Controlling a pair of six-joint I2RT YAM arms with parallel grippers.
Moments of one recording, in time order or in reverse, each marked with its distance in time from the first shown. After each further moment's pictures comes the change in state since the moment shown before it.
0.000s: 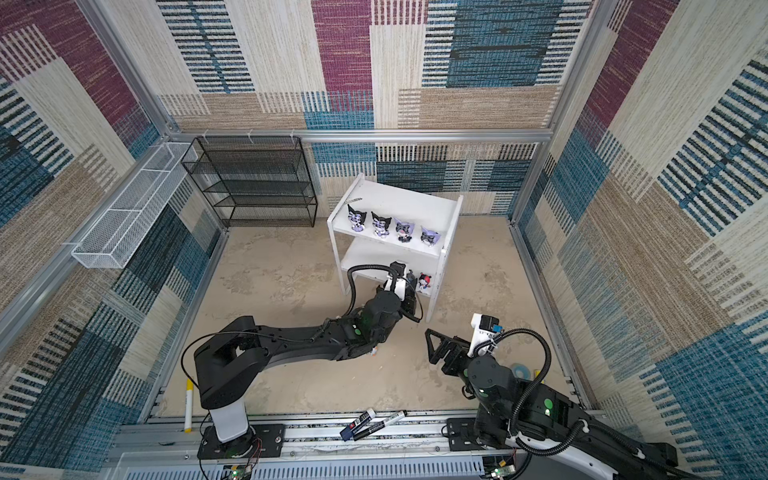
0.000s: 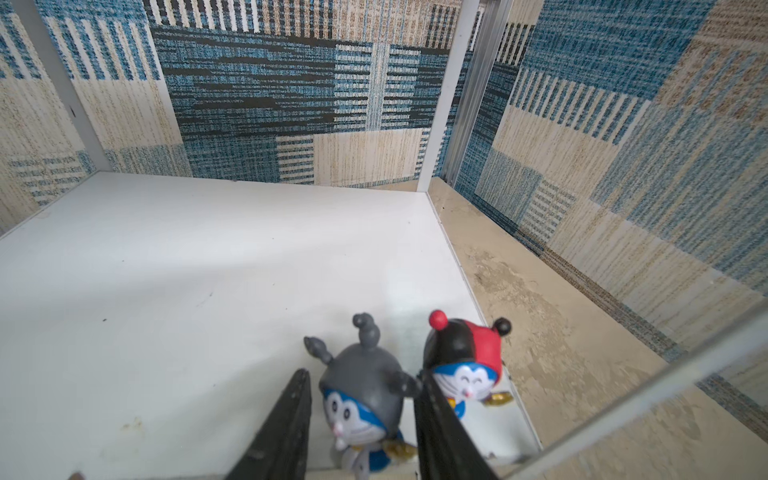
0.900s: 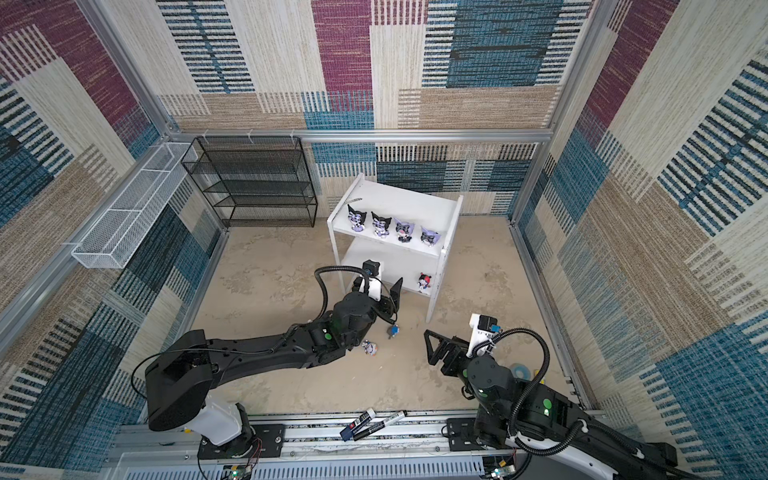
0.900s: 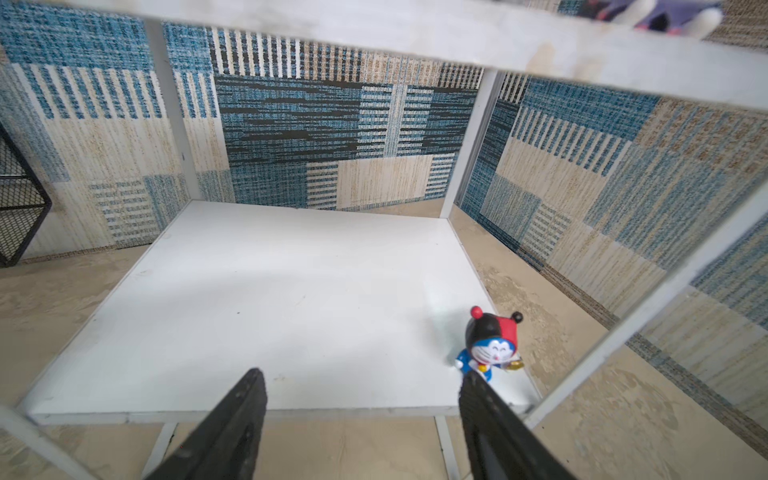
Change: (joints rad) left arm 0.043 -0.272 -0.201 -0.032 0.029 0.016; right arm 0.000 0.003 -0.006 0.008 -0.012 -0.020
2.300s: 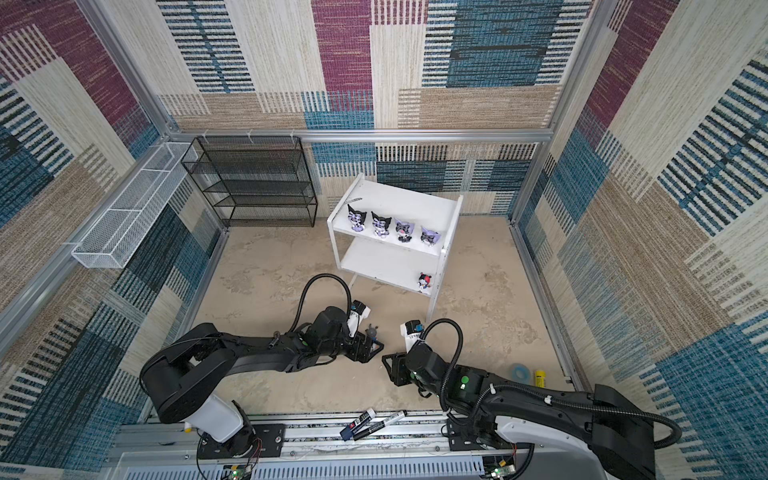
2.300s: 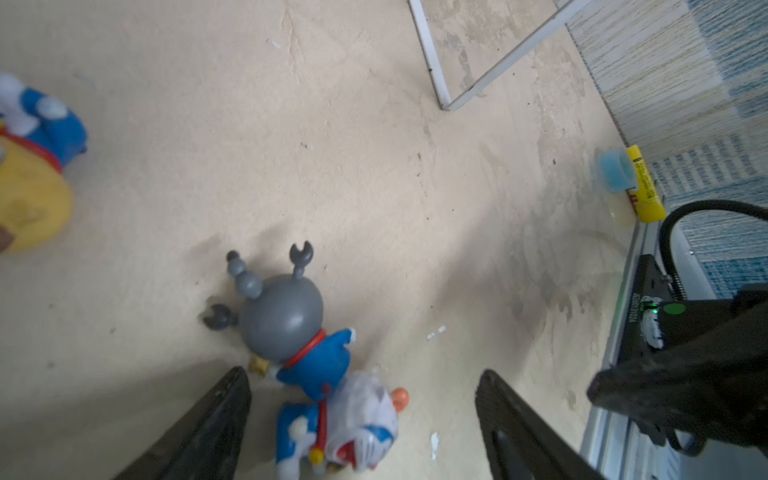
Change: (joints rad) left arm 0.224 0.058 -0.340 -0.140 0.867 -0.235; right arm -0.049 0.644 -0.182 0.632 -0.417 -0.166
